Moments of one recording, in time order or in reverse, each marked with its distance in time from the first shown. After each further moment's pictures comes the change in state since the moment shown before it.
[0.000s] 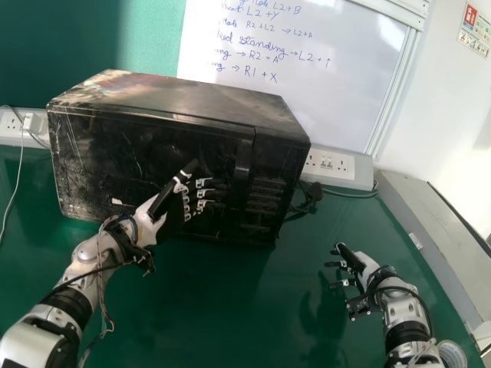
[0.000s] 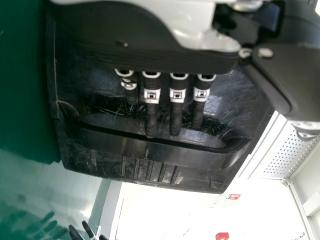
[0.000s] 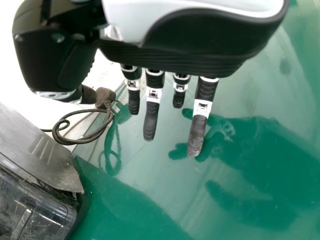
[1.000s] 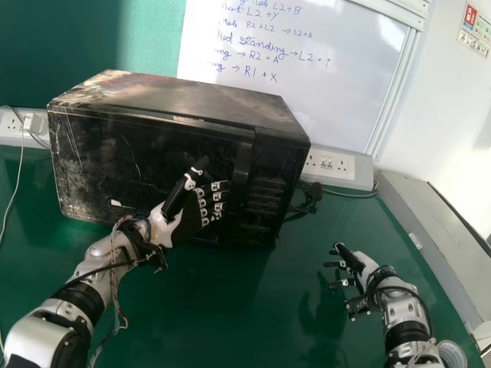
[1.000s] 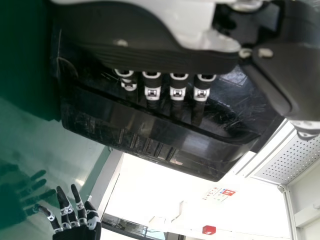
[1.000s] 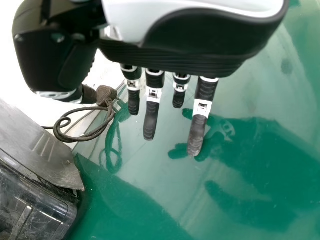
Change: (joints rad) left arm -0.057 -0.049 0.046 0.053 -0.038 0.093 -0.066; right arm -0.001 0.000 0.010 0.000 -0.008 -0.006 0.006
